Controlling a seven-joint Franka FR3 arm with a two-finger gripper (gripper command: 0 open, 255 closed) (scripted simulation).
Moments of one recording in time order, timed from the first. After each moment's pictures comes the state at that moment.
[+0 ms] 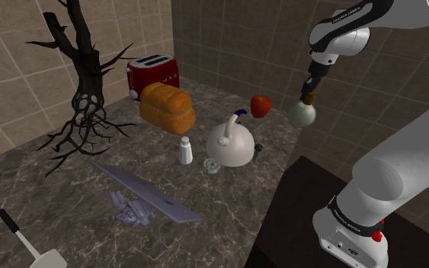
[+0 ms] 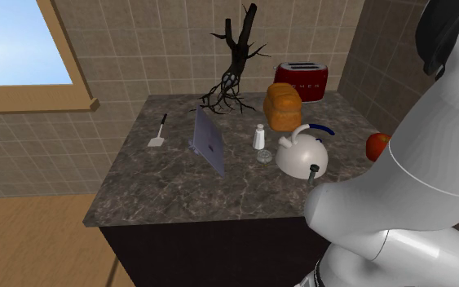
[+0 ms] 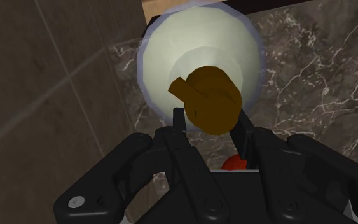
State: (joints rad) arm -0.32 -0.14 -0.42 -2.30 0.01 2.16 -0.79
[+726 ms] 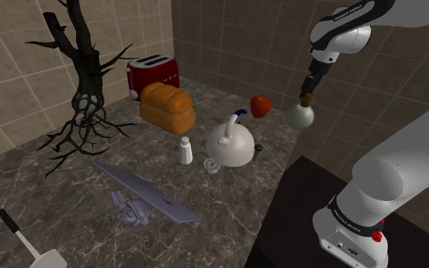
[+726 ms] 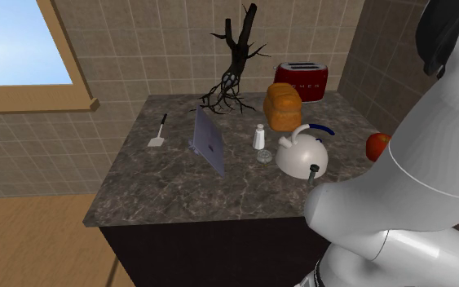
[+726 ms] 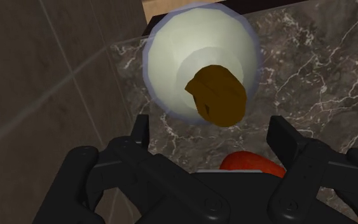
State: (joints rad) arm -0.32 -0.15 -0.42 -2.29 0.00 2.15 -0.79
